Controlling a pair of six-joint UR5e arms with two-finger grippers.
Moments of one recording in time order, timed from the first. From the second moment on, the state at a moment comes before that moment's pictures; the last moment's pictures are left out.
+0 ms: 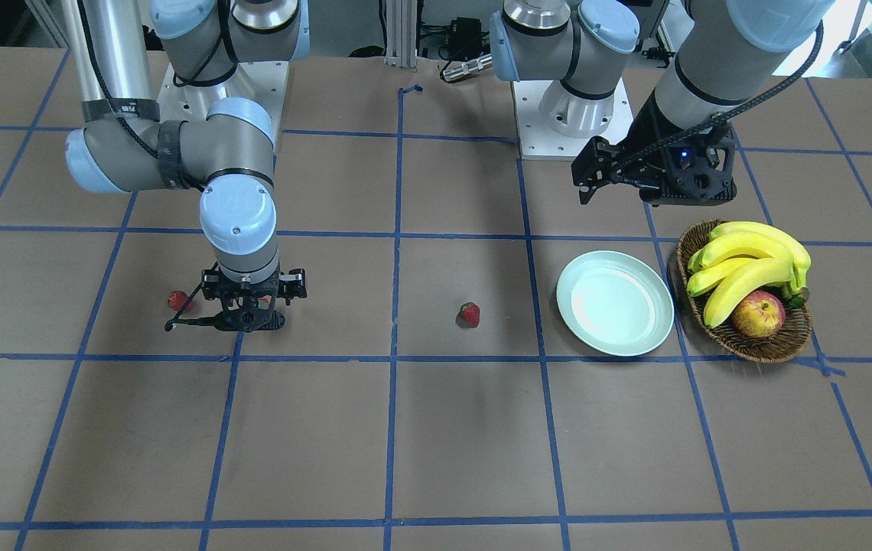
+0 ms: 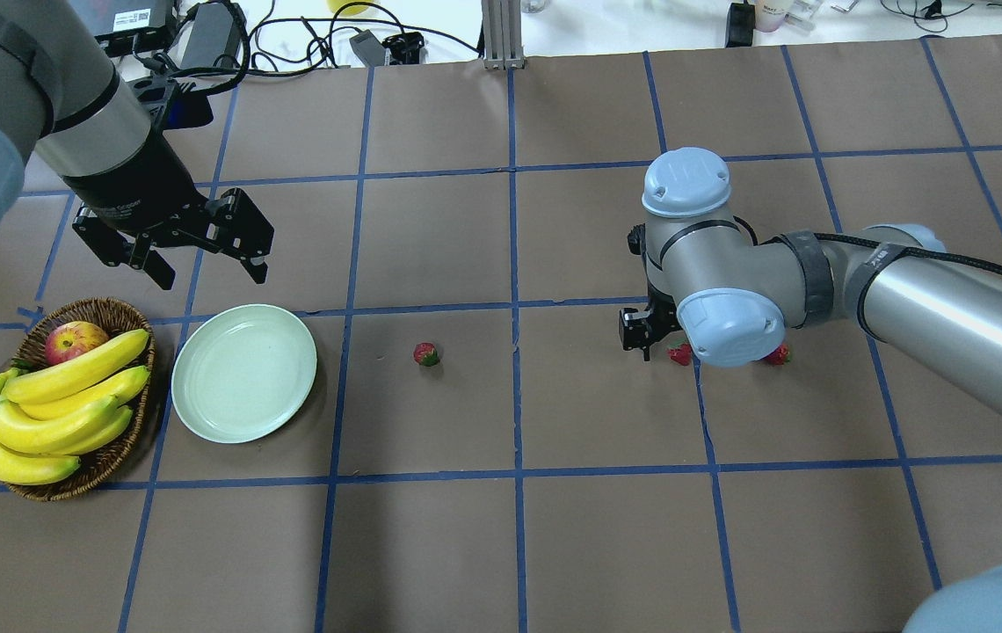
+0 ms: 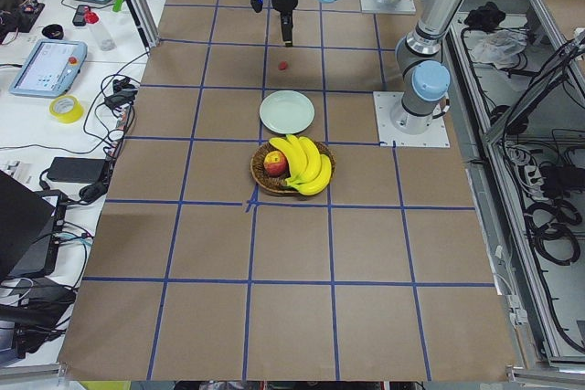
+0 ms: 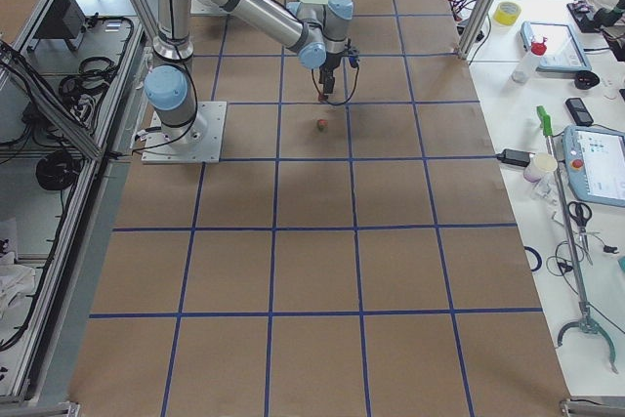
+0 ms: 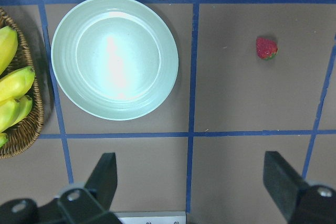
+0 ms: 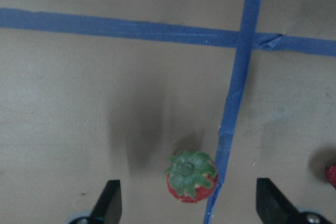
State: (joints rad) left arm -1.48 -1.54 -1.68 -1.61 1.55 0.07; right arm 1.70 -1.24 2.00 -2.16 -1.71 0.04
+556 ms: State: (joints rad) left arm -1.48 -1.54 -1.68 -1.61 1.55 0.07; right arm 1.70 -1.24 2.03 -2.21 -1.70 0.03
